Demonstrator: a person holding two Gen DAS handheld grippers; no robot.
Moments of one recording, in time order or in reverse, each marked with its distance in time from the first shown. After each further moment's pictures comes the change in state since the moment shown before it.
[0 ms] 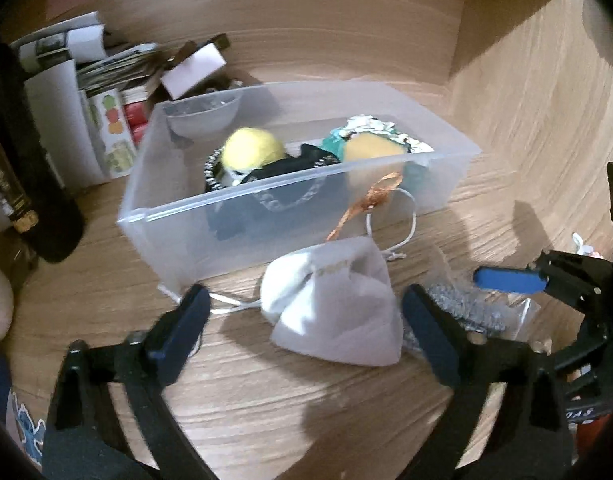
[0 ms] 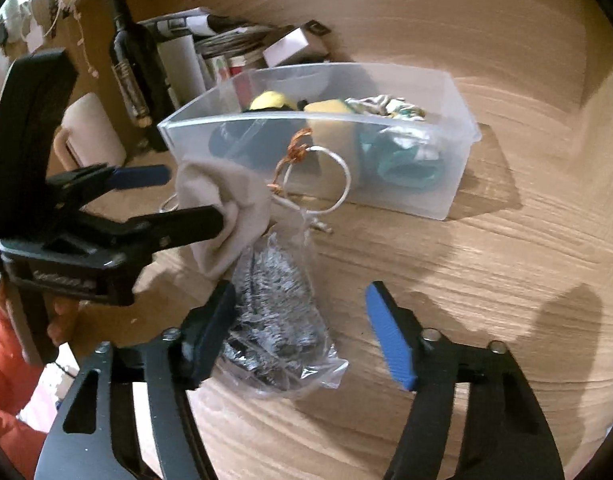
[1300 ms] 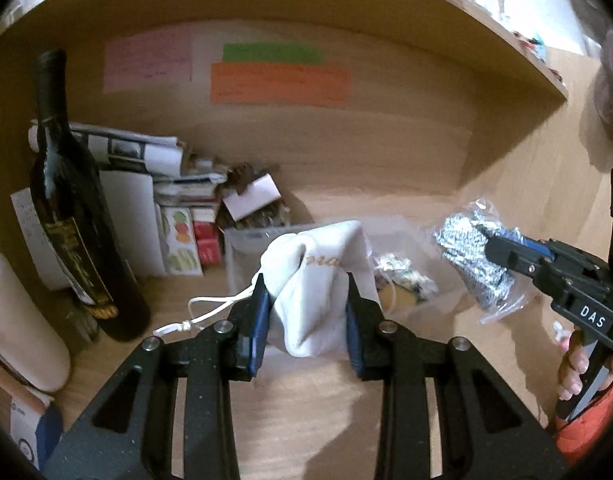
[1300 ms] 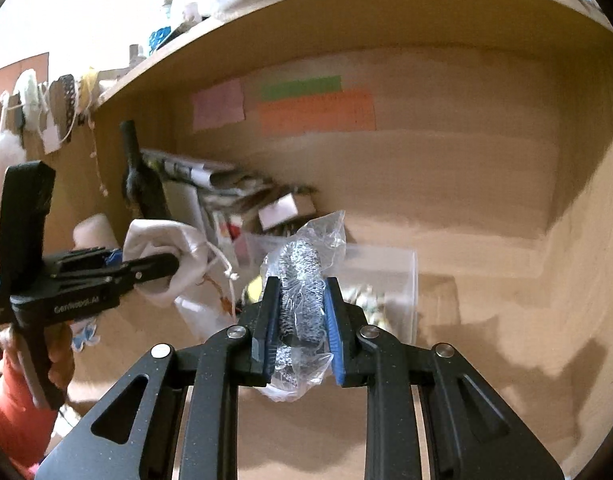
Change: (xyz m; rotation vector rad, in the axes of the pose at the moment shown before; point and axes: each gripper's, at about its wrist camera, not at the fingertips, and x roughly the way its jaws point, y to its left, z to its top) left arm -0.084 0.049 0.059 -0.085 -0.298 0.043; right arm -0.068 0.002 0.088 -0.013 -0.407 -0.094
